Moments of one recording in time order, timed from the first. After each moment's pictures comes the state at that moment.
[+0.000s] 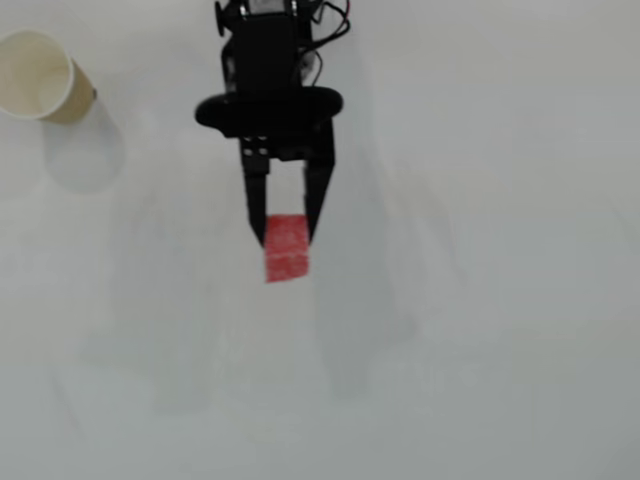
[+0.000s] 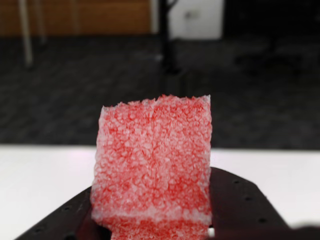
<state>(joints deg) -0.7 145.2 142.1 12.8 78.8</state>
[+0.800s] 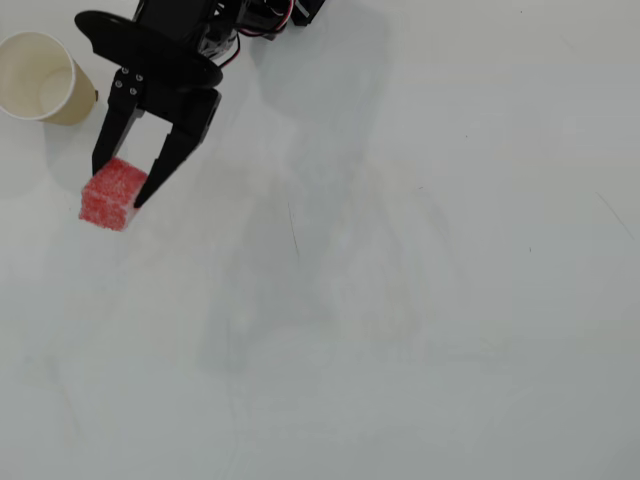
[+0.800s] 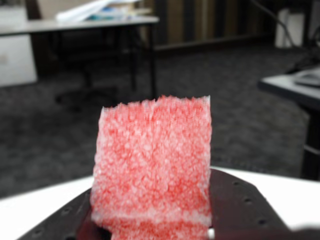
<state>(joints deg) 28.8 154.9 145.6 15.9 78.8</state>
